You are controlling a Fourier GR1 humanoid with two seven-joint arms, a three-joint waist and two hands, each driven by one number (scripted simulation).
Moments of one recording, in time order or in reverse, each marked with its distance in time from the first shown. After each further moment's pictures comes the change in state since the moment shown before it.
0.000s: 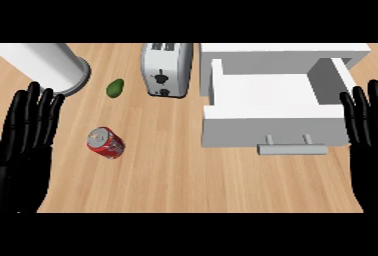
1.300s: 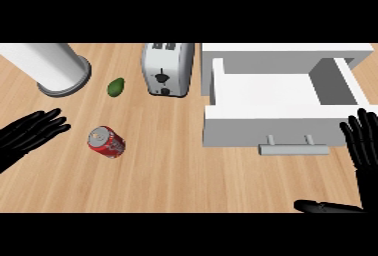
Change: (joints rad) left arm -0.061 0.507 0.155 0.384 0.738 -0.850 0.138; right arm 0.173 -0.019 -0.066 0.024 -0.015 0.042 0.136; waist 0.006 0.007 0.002
